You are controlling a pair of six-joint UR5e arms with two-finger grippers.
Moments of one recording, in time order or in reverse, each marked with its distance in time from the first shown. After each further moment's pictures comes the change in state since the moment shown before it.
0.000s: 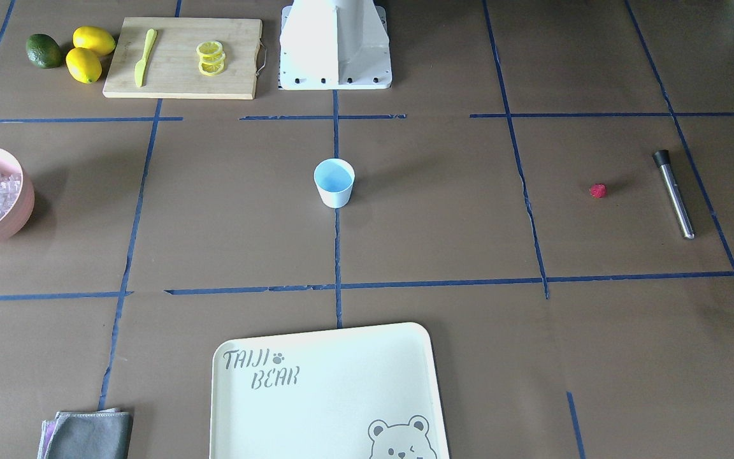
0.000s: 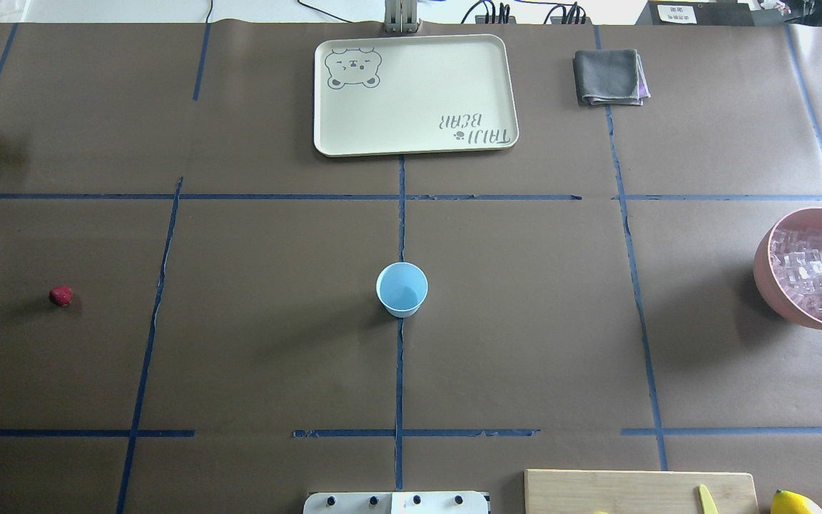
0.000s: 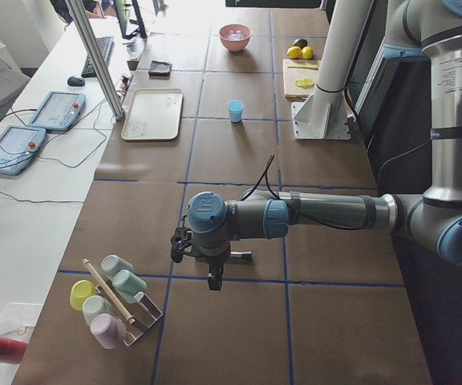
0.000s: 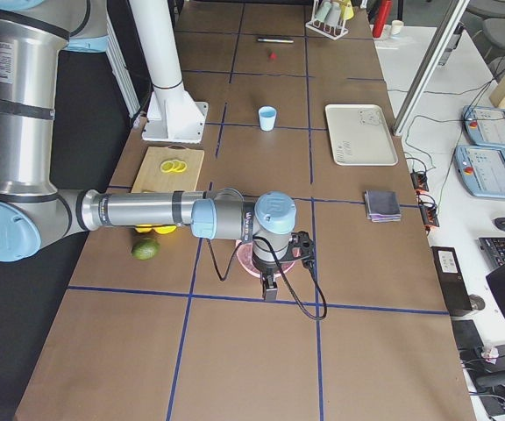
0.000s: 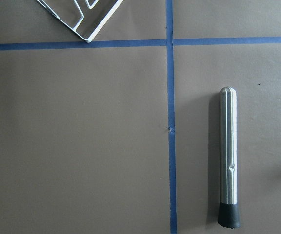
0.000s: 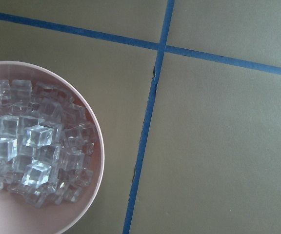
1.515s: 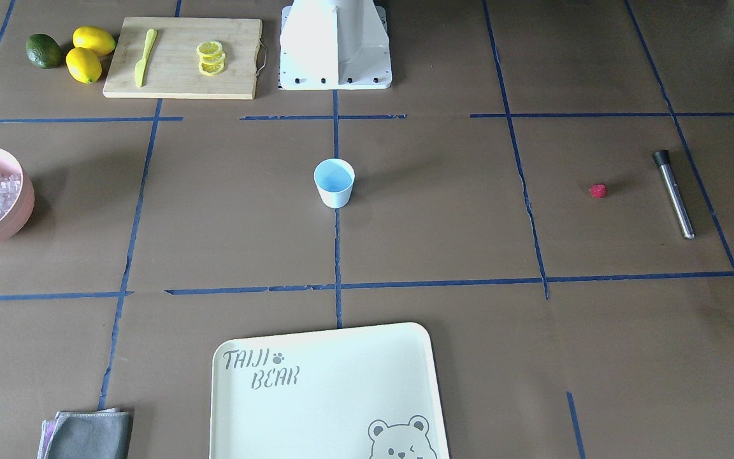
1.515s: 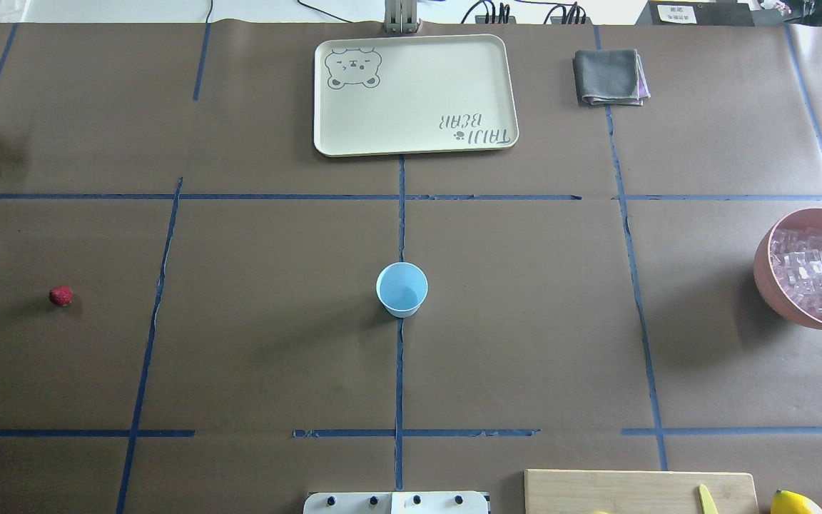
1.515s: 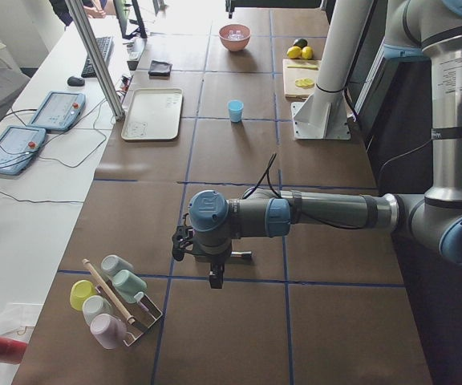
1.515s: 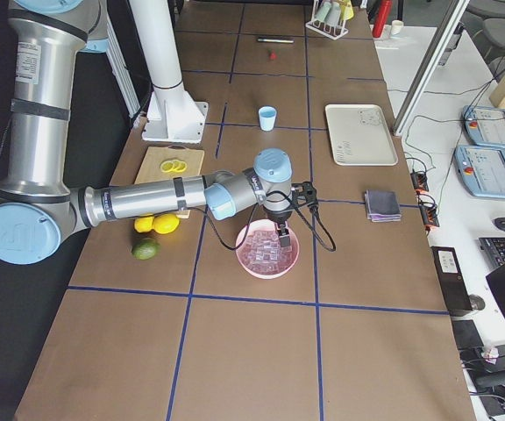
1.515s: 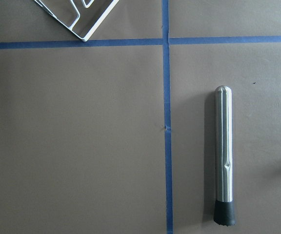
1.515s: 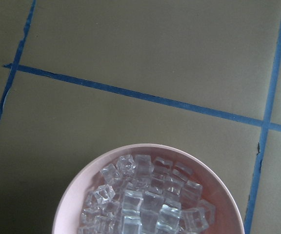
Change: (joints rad) left arm 0.000 0.009 -0.016 0.005 -0.008 0.001; right arm -0.274 -0.011 0.096 0.425 0.002 0.507
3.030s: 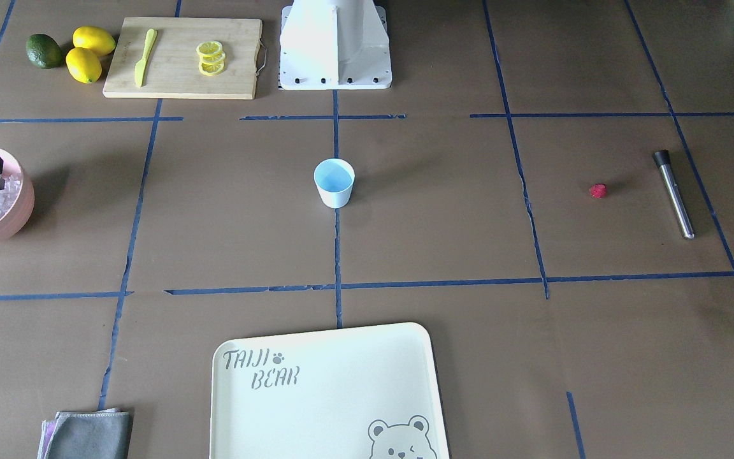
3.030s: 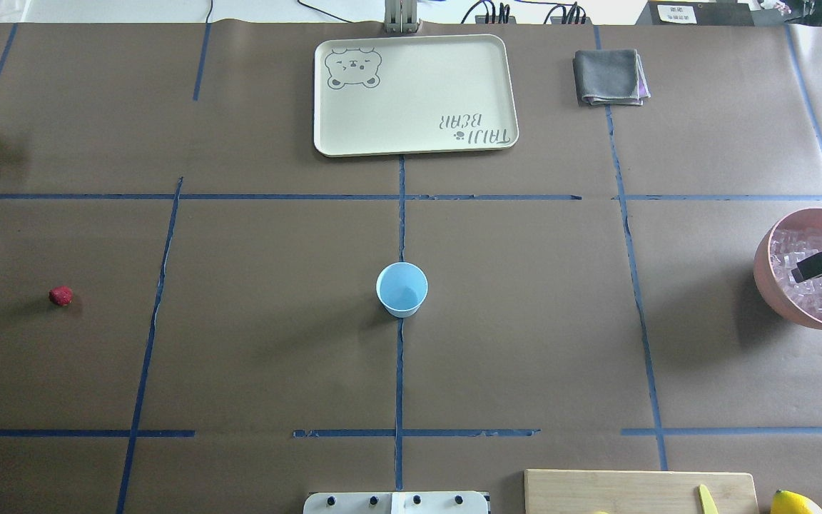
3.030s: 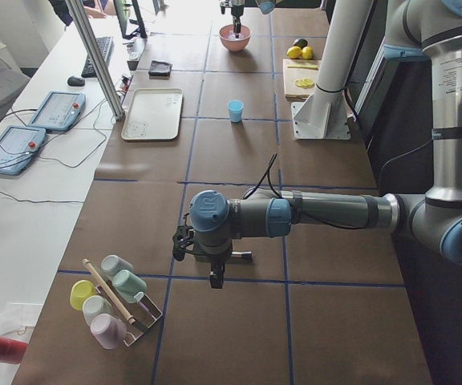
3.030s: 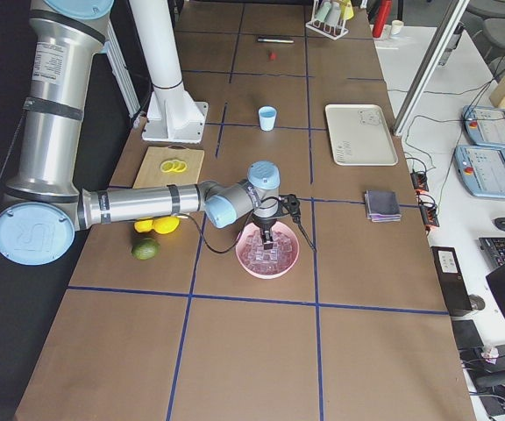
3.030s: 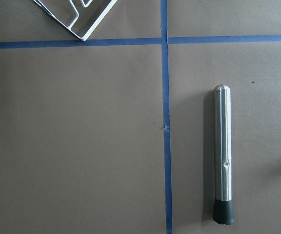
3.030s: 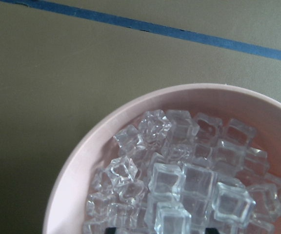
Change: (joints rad) left arm 0.000 0.002 -0.001 -0.001 -0.002 0.001; right arm -0.202 -0.041 -0.063 0.083 -0.125 0.143
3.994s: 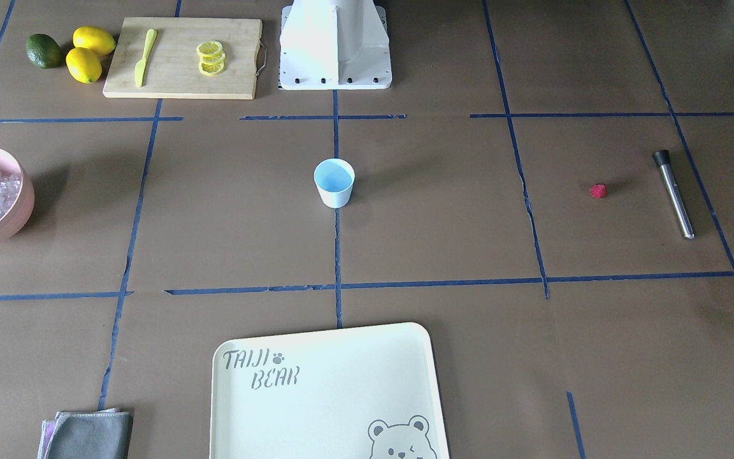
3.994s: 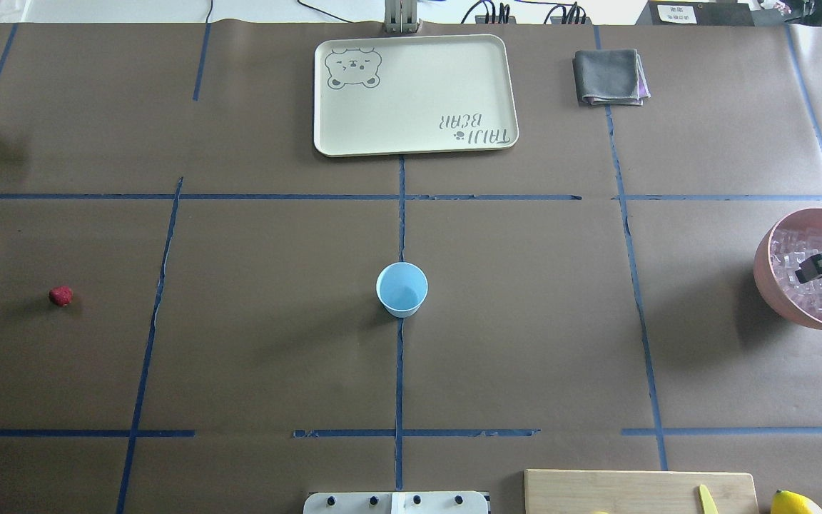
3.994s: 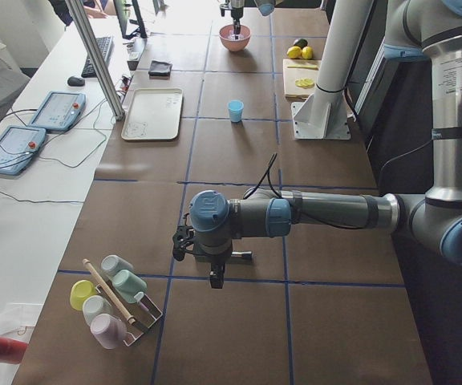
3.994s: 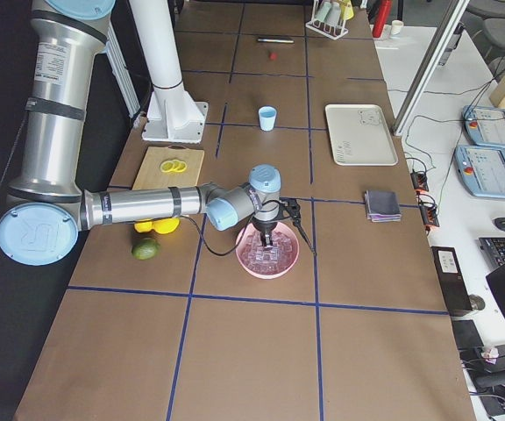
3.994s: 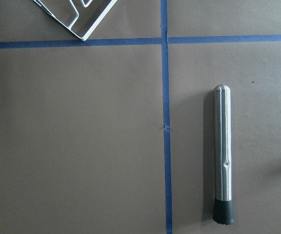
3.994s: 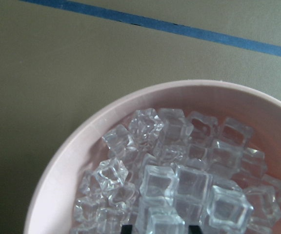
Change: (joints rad) left arm 0.000 0.000 0.000 0.001 0.000 0.000; right arm -0.011 0.008 -0.023 0.000 -0.014 0.003
